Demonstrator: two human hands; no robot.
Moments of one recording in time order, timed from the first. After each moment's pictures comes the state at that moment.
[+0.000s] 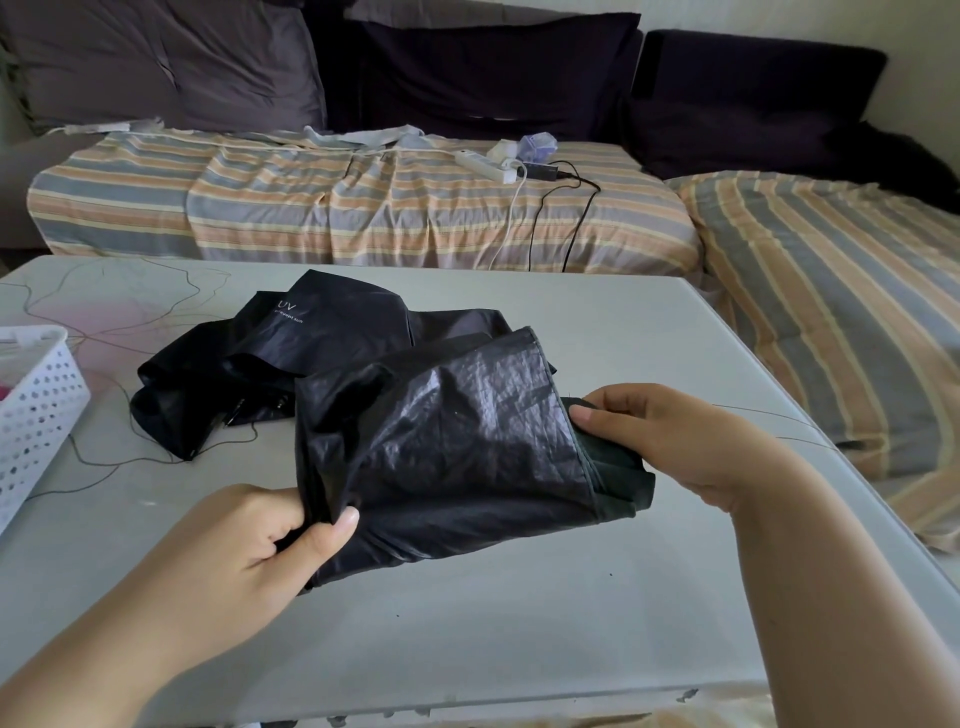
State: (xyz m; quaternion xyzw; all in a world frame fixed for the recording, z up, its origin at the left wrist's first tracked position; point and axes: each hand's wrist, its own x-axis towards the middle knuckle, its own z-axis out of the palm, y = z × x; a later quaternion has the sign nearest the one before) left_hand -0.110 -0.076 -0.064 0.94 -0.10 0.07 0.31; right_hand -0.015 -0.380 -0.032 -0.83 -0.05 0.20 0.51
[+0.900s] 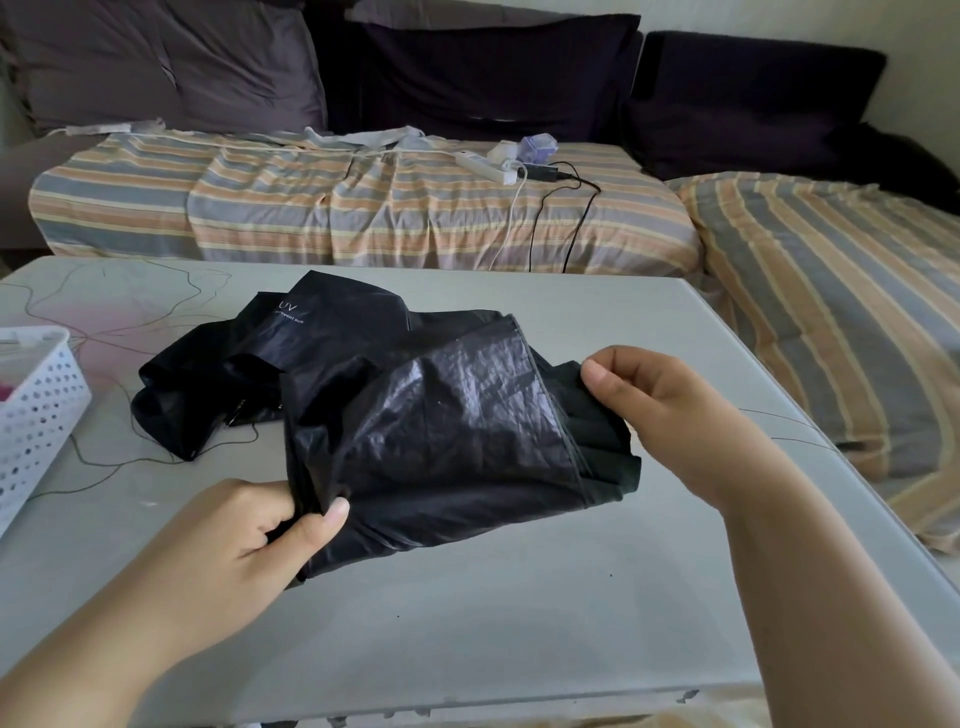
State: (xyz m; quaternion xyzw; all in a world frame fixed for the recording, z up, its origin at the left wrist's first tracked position) left_hand -0.110 -0.079 -0.060 0.94 -0.06 0.06 0.33; right_hand -0.023 -0.368 -0.021 -0.81 -0.12 0.06 0.57
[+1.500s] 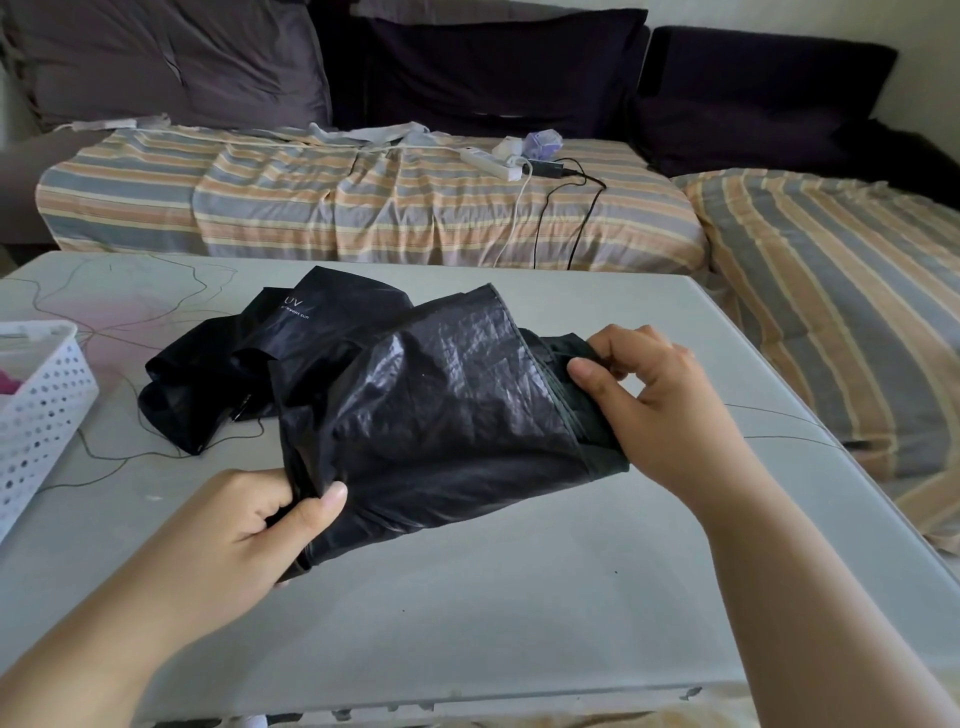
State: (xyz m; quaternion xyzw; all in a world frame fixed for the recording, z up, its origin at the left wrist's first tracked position) left_hand -0.107 -0.069 -0.063 0.92 0.00 0.01 0.38; right_hand -0.025 -0.354 -0.029 -0.88 -0.17 -0.17 0.40
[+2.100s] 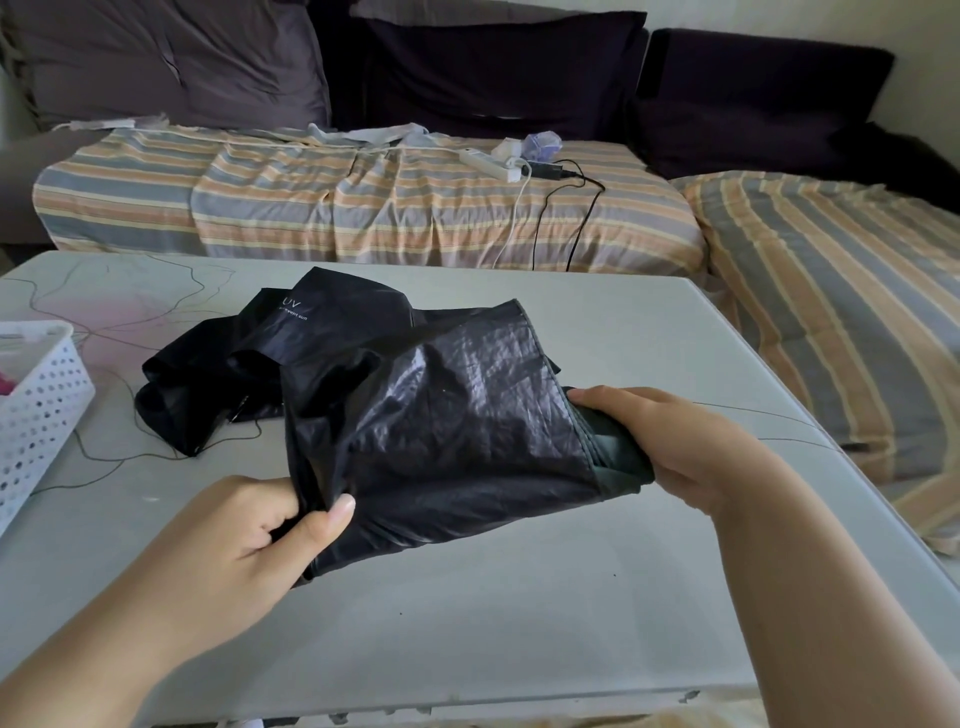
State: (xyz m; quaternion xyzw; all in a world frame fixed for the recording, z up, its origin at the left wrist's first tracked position) left_hand -0.112 -0.077 -0.060 0.93 -0.06 0.07 0.35; right_hand -0.012 -0.368 -0.036 -0.81 0.02 0.22 0.55
